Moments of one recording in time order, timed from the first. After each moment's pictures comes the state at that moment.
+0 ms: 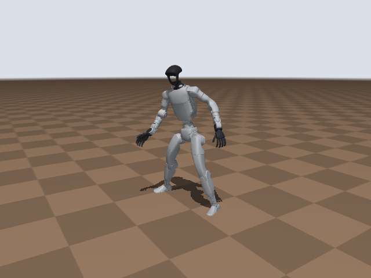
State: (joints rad) left arm 0.31 0.66 -0.17 0.71 0.07 -0.09 0.15; right arm -0.23 -0.45 0.06 0.90 0.46 -0.09 -0.45; waist 0.15 0.01 0.25; left_leg -0.07 0.21 0.21 0.26 -0.26 -0.15; right_leg -0.07 -0.56 -0.10 0.08 -0.05 0.23
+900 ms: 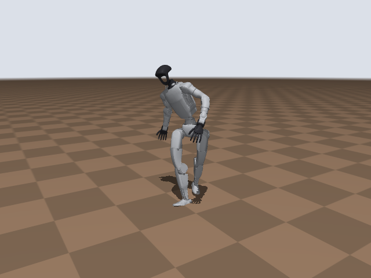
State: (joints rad) left arm 0.08 0.63 -0.30 0.38 0.00 -0.12 0.17; right arm 0.11 -0.51 -0.39 1.15 0.65 -0.07 -0.44; waist -0.41 0.28 0.32; left_leg 0.20 -0.18 0.47 0.10 -0.40 -0.15; right_leg -0.23 -0.06 -0.65 0.13 -0.29 0.26
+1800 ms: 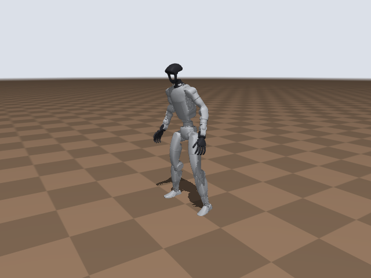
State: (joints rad) left arm 0.13 0.47 -0.18 0.78 -0.09 -0.07 0.25; right arm 0.09 -0.40 0.09 0.88 0.20 -0.04 -0.25; waist 0.00 -0.01 0.23; left_leg -0.09 0.18 0.28 0.23 -0.19 -0.12; right_leg -0.07 -0.24 0.08 0.09 -0.25 0.21
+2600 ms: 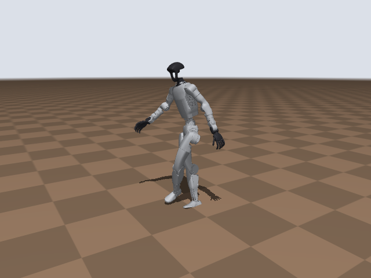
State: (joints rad) left arm 0.33 0.32 -0.15 1.16 -0.20 -0.02 0.22; right arm -0.43 -0.71 0.27 0.94 0.31 -0.03 -0.25; waist 0.19 -0.05 0.30; left_leg -0.34 -0.20 0.79 0.50 -0.09 -0.05; right_leg 0.12 0.12 0.32 -0.08 -0.15 0.19
